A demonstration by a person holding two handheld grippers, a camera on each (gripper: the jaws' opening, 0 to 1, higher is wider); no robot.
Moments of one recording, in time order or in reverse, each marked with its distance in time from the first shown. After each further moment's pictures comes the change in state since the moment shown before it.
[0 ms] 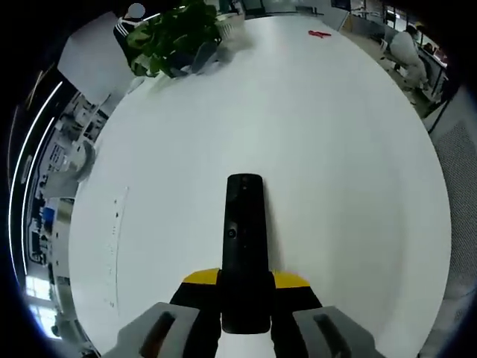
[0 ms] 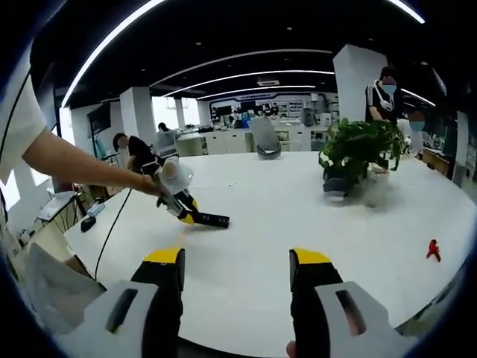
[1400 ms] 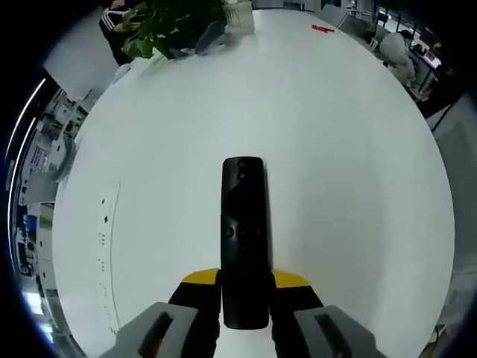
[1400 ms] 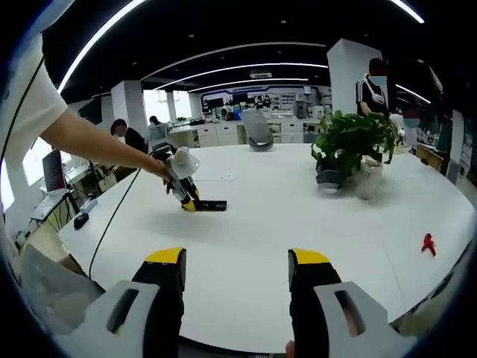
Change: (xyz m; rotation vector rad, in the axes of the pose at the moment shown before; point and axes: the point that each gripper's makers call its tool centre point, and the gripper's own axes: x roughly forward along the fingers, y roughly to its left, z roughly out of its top) left arm 0.029 0.036 -0.006 0.061 0.018 -0.138; right arm 0.002 -0.006 -0.006 0.006 0.041 -0.043
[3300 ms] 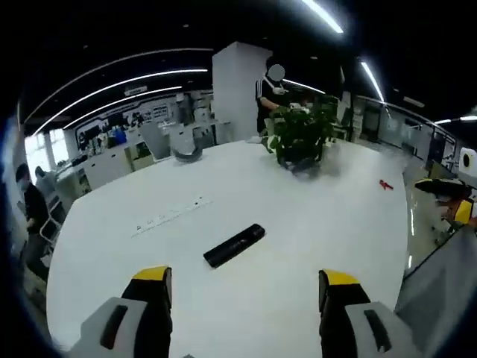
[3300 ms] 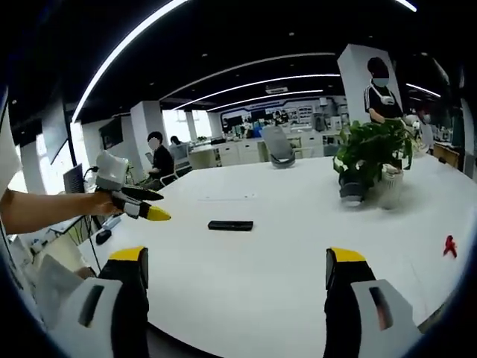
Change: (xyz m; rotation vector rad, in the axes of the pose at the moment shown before) left arm -0.193 -0.126 -0.013 -0.761 -0.642 0.424; right arm -0.003 0.029 0.020 0.034 -0.119 0.143
